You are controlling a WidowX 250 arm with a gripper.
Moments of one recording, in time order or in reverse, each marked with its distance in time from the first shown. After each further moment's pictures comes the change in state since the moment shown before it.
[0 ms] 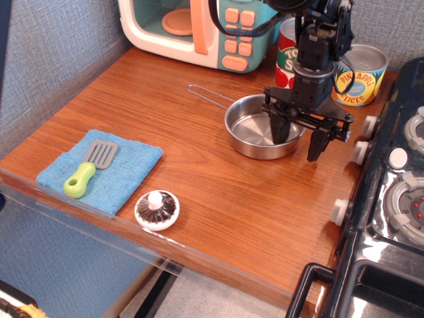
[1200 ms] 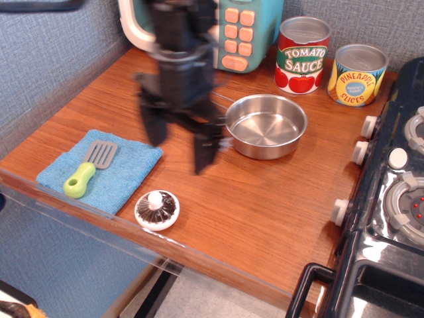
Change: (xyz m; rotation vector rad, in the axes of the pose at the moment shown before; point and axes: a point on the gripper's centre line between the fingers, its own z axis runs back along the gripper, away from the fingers) arm -0.129 0.059 0.081 0.060 0.034 -0.101
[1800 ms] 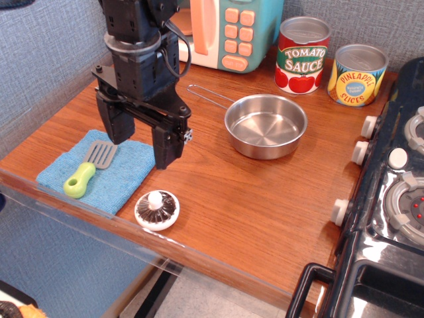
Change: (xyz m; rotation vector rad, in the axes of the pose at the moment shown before) arm -0.029 0.028 0.009 0.003 -0.004 0.067
